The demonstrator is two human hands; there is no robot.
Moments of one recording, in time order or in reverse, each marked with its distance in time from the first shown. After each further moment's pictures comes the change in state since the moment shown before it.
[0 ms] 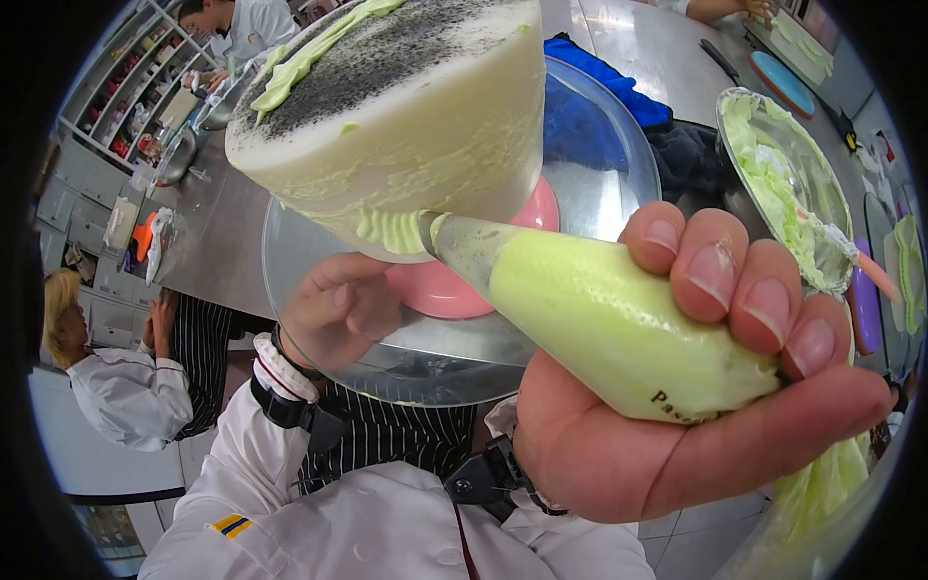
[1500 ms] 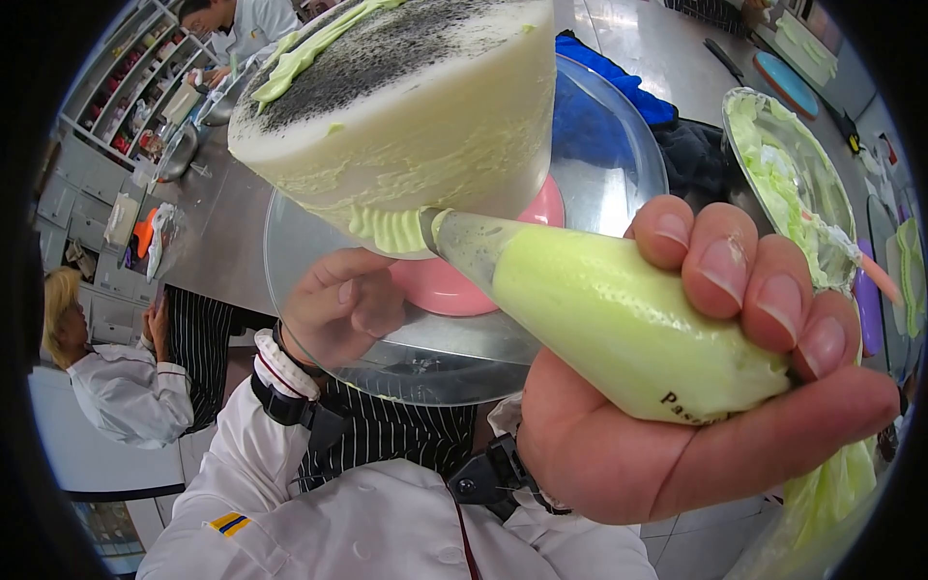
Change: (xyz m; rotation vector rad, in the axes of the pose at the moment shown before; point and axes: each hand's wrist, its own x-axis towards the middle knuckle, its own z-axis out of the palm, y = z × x) left_hand 0.000 0.000 0.001 -0.038 0.008 0.004; right_hand -0.001 0.003 0.002 0.037 -0.001 -0.008
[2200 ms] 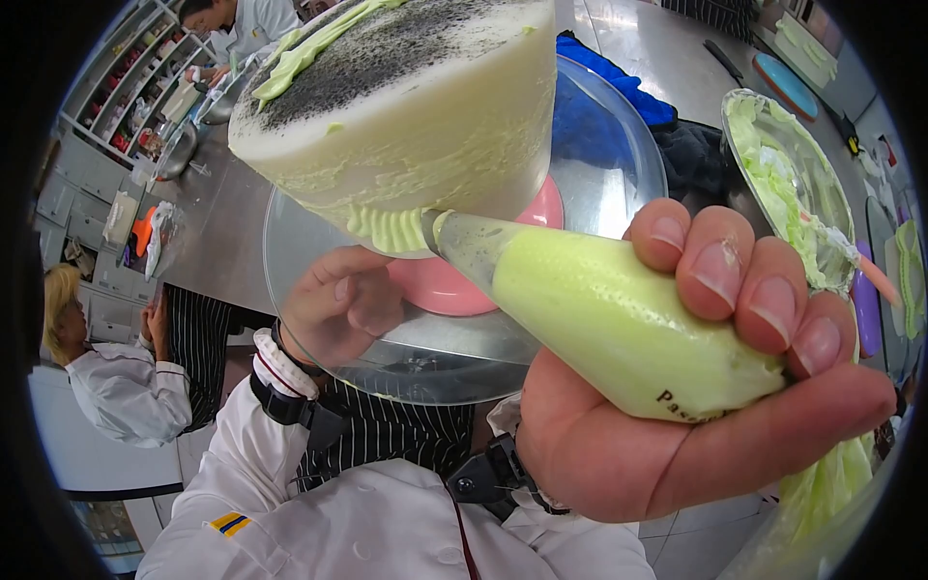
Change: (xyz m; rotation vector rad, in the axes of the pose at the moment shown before) left_hand 0.000 0.000 -0.001 -0.012 -0.006 0.011; right_hand 0.000 -0.001 0.000 -0.036 -0.012 0.010
